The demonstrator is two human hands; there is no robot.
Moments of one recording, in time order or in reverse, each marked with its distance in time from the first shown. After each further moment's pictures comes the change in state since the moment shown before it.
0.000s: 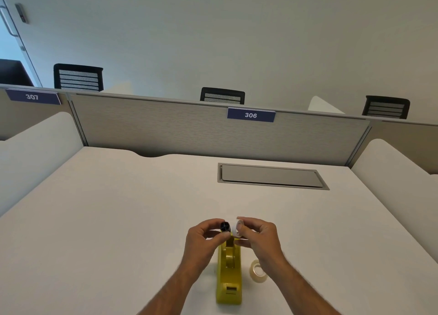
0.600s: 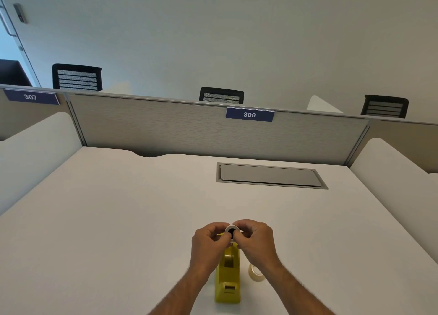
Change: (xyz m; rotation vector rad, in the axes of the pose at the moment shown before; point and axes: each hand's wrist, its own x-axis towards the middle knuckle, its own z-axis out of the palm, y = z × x) left_hand -0.007 0.004 0.024 0.069 0.081 -0.040; right_hand -0.004 0.006 0.004 -0.433 -0.004 -0.228
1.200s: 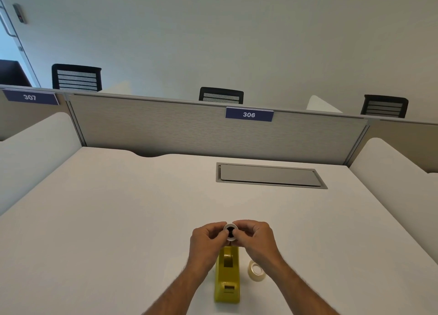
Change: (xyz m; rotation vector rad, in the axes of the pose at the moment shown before) left_hand 0.004 -0.001 -0.005 -0.047 -0.050 -0.066; right_hand 0.003 0.002 -0.008 0.171 -0.106 0.095
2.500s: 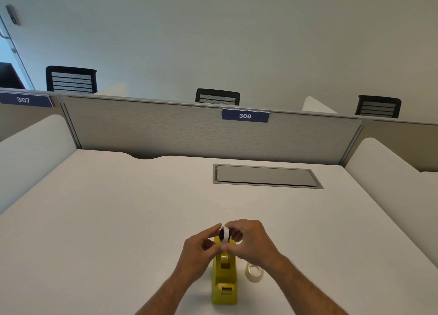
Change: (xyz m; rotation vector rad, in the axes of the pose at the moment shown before) left_hand 0.004 -0.024 -0.024 0.193 -0.192 0.133; right_hand 0.006 -0.012 -0.006 -0.630 -0.188 -0.356
